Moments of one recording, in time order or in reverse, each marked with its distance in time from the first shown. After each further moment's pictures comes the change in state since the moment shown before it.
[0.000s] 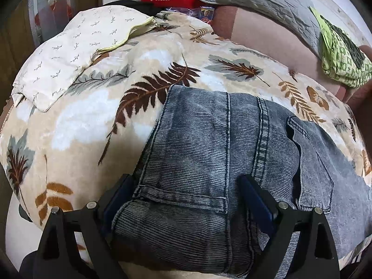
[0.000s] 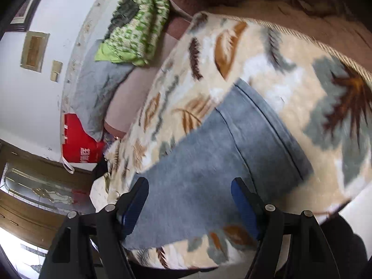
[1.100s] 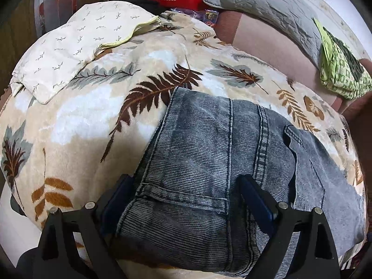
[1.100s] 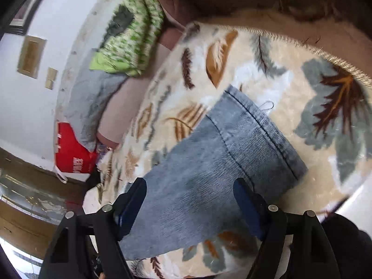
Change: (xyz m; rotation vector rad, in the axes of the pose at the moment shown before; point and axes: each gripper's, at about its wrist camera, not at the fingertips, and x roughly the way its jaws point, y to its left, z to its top) left arm -0.004 0.010 0.001 -0.059 -0.007 -0.054; right arm -0.016 -0.005 -0.011 0.009 -0.103 -0.021
